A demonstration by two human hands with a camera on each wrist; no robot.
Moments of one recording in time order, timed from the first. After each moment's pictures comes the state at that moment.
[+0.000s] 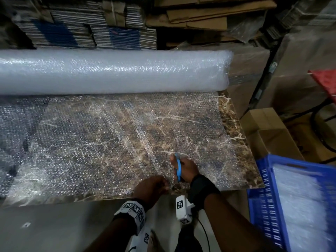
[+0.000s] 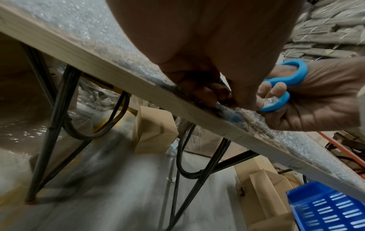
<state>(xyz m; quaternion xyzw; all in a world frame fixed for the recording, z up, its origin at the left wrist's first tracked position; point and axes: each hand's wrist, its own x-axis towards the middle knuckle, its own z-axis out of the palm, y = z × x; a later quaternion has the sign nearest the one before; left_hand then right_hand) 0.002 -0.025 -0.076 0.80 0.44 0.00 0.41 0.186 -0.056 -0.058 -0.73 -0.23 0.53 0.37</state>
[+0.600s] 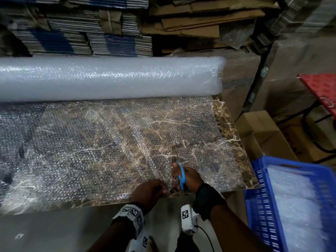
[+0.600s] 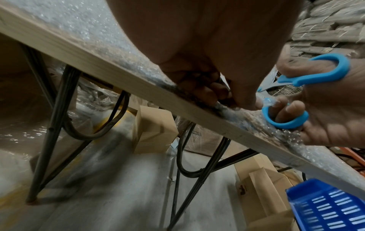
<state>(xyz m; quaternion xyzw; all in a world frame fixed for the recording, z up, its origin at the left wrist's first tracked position) 0.000 -0.024 -0.073 0.82 0.41 -0.01 0.40 0.193 -0.081 -0.057 -0.72 -0.22 0.54 0.38</state>
